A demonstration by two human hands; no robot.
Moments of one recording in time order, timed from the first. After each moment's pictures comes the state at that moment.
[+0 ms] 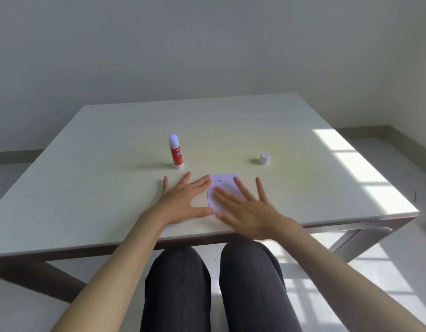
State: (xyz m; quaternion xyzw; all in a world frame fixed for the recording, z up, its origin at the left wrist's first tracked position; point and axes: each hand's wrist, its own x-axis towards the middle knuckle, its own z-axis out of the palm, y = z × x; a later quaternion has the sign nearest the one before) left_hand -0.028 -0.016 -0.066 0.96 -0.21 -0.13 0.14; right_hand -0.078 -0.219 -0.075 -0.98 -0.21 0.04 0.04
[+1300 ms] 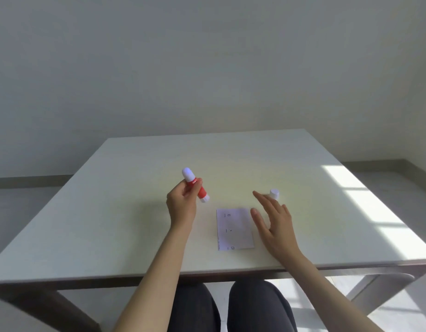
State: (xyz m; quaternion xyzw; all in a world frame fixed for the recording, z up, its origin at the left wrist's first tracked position) left_hand -0.003 -0.040 -0.037 0.75 0.07 0.18 0.64; right_hand -0.060 -0.234 -0.065 -0.89 -0.05 -0.21 0.40
